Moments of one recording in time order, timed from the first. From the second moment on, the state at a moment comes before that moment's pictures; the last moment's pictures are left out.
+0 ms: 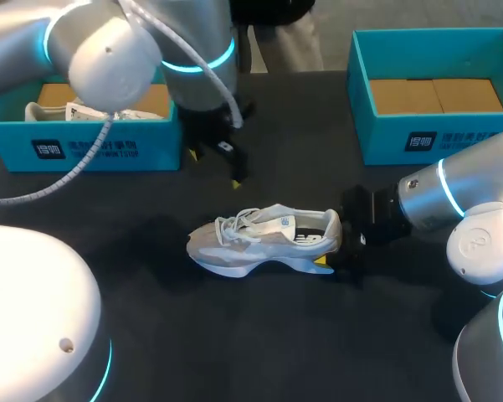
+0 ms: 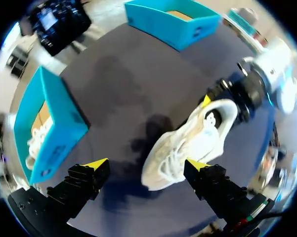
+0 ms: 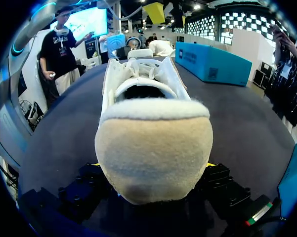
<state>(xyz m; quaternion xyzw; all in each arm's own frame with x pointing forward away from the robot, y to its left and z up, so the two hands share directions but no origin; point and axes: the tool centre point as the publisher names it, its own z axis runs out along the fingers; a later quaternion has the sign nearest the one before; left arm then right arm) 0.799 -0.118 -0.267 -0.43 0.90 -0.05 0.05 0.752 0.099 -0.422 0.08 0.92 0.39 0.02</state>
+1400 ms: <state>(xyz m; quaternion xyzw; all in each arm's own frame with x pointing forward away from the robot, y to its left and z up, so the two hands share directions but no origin) 0.732 -0.204 -0.324 -0.62 0.78 -0.06 0.02 0.752 0.099 -0.422 0.08 0.92 0.39 0.02</state>
